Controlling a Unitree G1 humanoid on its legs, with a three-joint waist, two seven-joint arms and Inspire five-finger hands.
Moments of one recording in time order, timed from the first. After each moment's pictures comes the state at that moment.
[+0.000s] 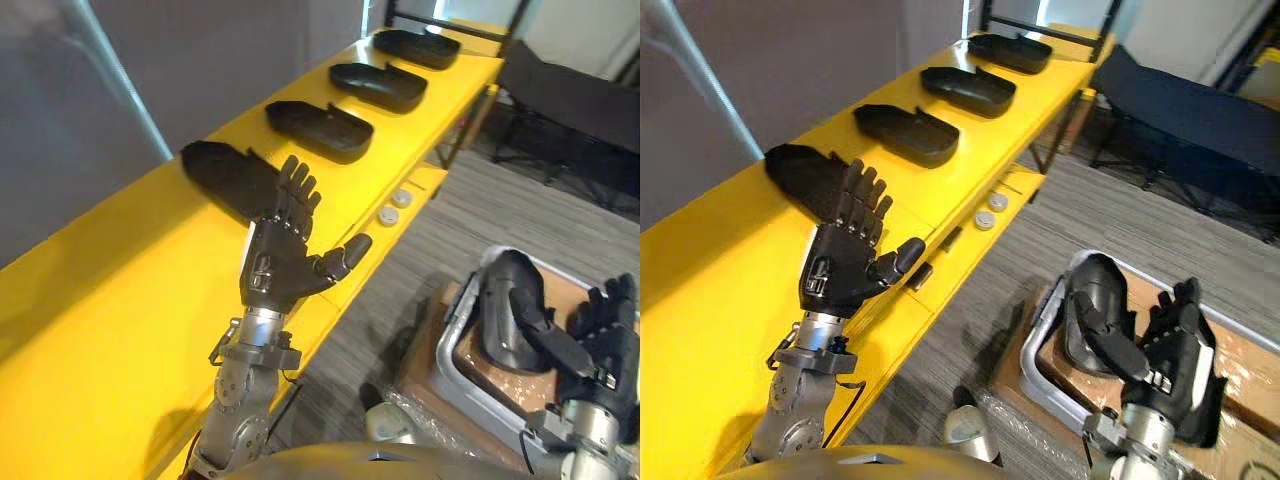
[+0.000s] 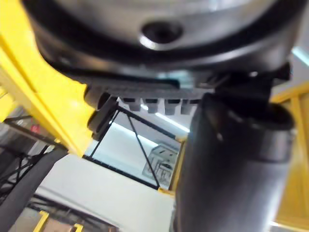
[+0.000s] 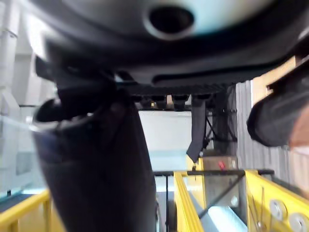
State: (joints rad) left arm 0.24 0.14 -0.42 -0.31 -0.46 -0.39 0.02; right arm 0.71 -0.06 -0.25 -0.34 0.30 -0.39 -0.20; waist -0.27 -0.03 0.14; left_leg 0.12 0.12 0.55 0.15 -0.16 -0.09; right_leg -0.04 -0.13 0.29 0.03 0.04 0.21
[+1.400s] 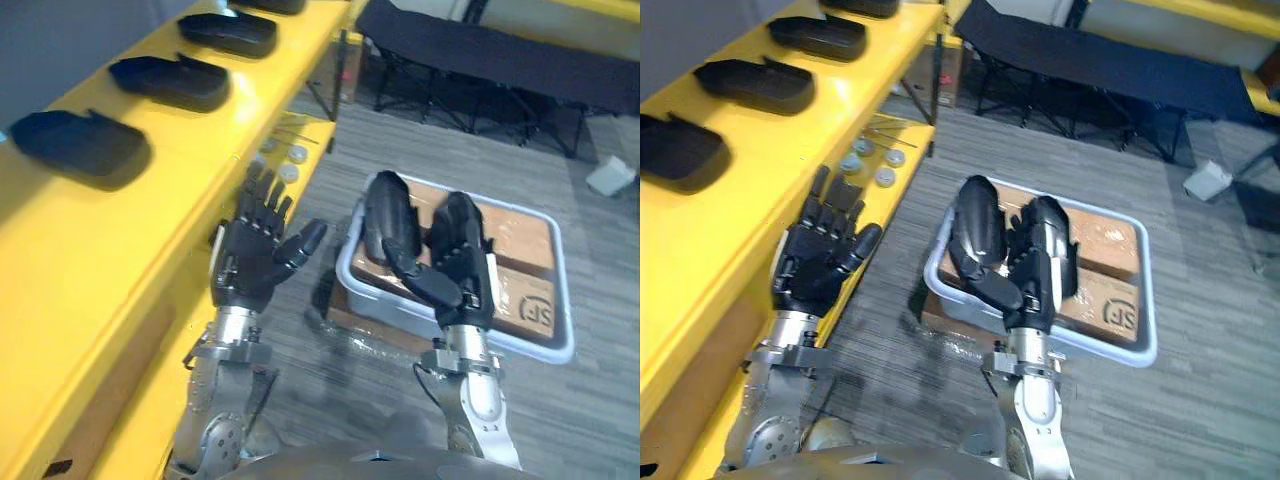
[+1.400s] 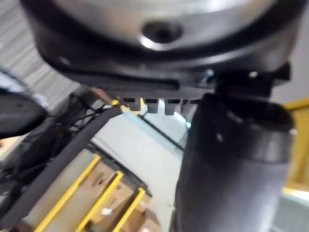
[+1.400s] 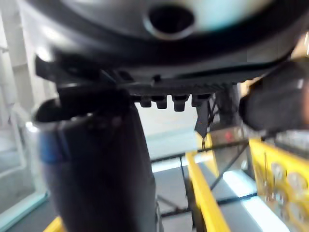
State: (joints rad) left arm 0.30 0.07 -0.30 -0.39 -0.66 -0.21 0.00; right arm 0.36 -0.11 0.11 -0.24 0.30 -0.36 -0.16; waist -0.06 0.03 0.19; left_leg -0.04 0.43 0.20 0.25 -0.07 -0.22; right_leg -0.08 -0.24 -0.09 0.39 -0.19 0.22
